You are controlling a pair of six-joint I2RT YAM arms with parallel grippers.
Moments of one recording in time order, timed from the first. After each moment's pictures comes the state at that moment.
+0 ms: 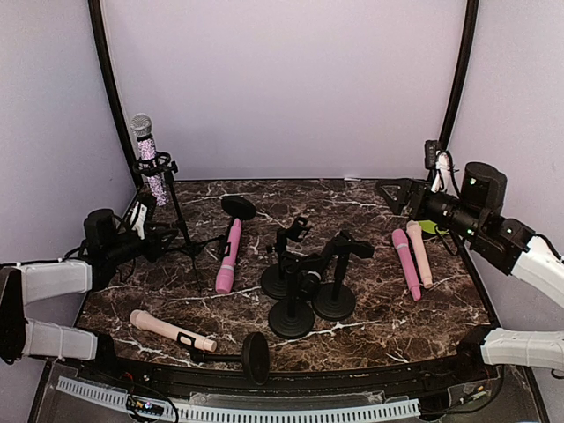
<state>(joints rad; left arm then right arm) -0.08 1.14 0.38 0.44 0.53 0.18 0.54 0.86 0.79 -0.09 -0.10 0.39</state>
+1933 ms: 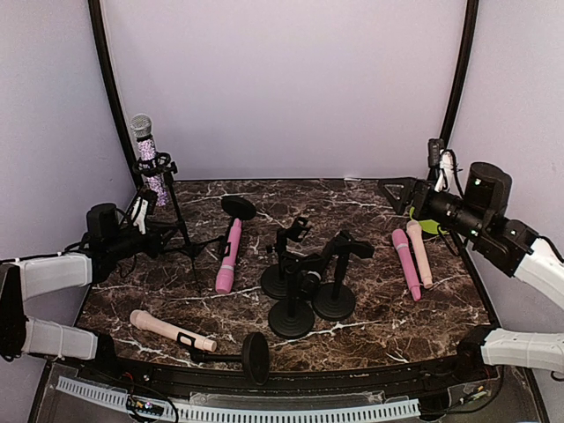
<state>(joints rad) -0.08 1.16 0.44 0.34 0.50 0.10 0.54 0.84 0.79 -0.09 -0.11 0.39</state>
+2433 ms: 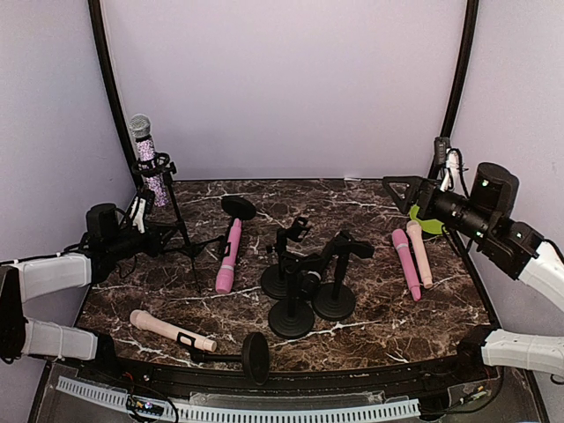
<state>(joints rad) -0.08 1.15 0.44 0.32 0.49 0.00 0.54 0.80 0.79 -0.09 -0.11 0.39</state>
